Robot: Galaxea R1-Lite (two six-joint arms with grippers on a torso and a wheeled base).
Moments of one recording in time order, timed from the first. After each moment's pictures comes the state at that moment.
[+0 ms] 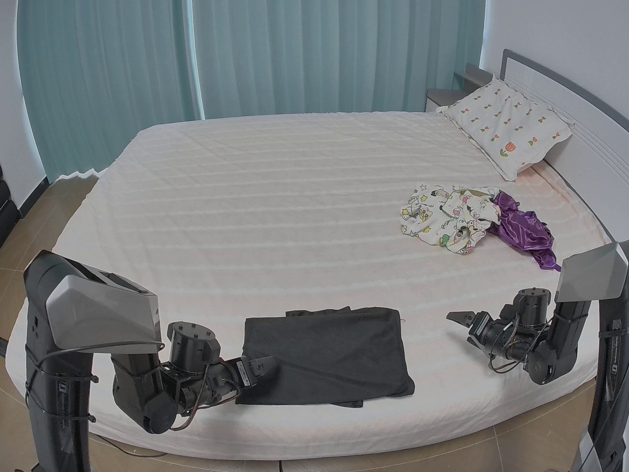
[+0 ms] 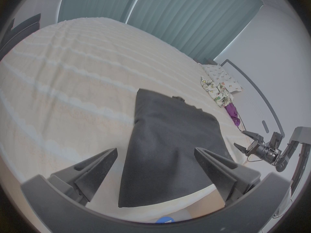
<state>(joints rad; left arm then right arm) -0.42 2.35 -0.43 -1.28 -0.02 -0.64 0.06 2.41 -0.50 -1.37 0.29 0.79</state>
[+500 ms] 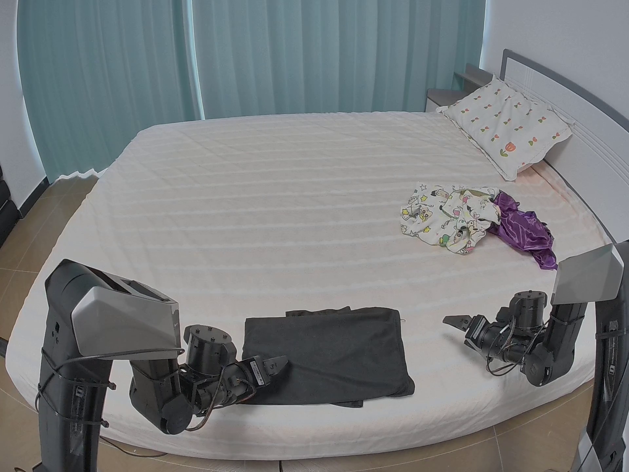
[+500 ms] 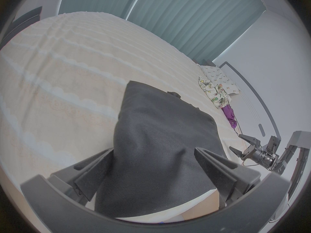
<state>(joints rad) -0.46 2.43 -0.51 -1.29 -0.03 -0.70 0.08 2.43 -0.51 -1.37 0.29 0.77</state>
